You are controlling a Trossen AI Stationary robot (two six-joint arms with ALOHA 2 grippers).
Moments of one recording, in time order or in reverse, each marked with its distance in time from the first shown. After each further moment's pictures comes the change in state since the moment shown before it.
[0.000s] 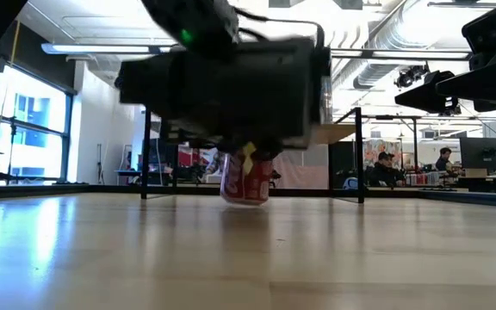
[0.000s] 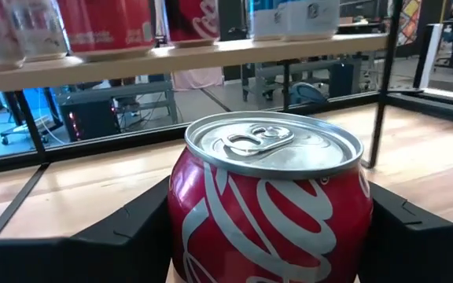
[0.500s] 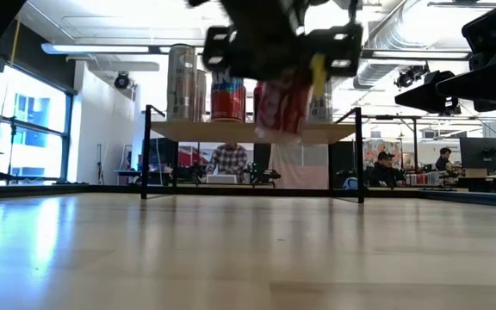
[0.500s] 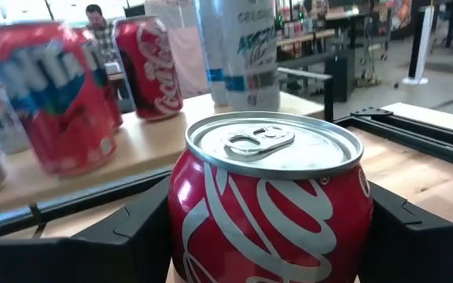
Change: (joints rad) left arm -0.001 -0.015 0.319 -0.033 0.003 0.387; right arm 0.000 0.000 0.000 0.000 0.000 0.000
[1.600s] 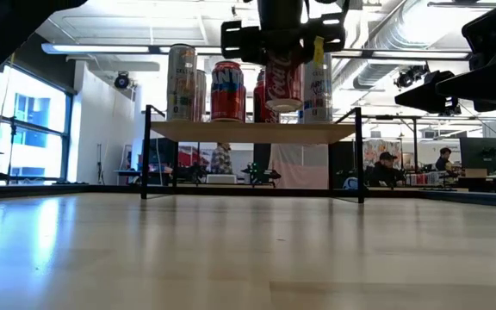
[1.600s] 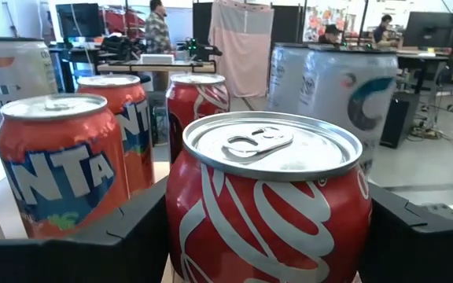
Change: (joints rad) left arm 0.188 -0.002 0.272 -0.137 -0.017 -0.055; right arm 0.000 0.000 0.000 0.000 0.000 0.000
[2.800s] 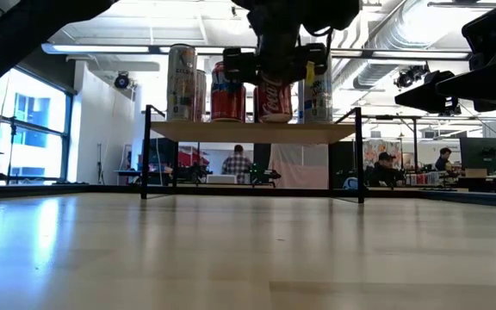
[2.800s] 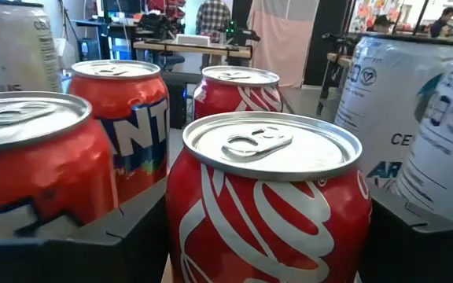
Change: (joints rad) left arm 0.161 0.000 0.000 0.087 0.061 0.030; right arm 0.000 0.000 0.000 0.000 0.000 0.000
